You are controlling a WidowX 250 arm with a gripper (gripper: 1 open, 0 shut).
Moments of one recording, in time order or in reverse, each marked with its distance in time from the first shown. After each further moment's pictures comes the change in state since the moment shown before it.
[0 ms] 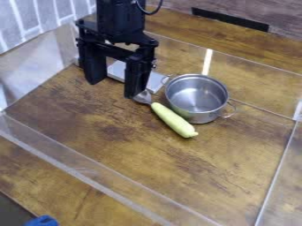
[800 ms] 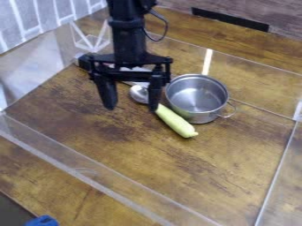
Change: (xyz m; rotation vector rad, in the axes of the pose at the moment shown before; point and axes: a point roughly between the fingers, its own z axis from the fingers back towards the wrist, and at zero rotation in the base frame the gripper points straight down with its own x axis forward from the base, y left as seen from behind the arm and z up) arm 0.031 -0.003 -0.046 -0.103 0.024 0.437
